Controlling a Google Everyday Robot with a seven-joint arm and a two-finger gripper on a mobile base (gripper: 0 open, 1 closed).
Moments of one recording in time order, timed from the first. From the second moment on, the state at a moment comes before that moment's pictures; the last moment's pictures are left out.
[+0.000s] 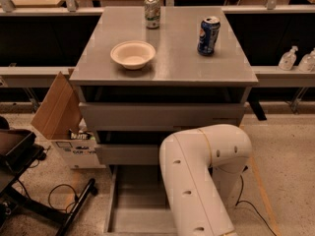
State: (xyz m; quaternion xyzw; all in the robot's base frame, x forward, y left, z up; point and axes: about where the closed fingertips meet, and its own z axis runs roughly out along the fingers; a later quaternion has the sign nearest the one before) arm 0.424 -0.210 0.149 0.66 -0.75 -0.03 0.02
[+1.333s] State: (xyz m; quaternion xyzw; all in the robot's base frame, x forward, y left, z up) arm 0.416 -0.228 0.186 0.67 -0.74 -0.01 0.02
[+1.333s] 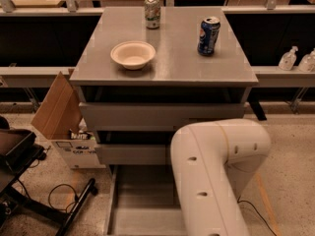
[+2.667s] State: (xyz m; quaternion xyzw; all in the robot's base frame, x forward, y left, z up) arm 0.293 -0.327 0.442 0.57 -0.82 0.05 -0.04
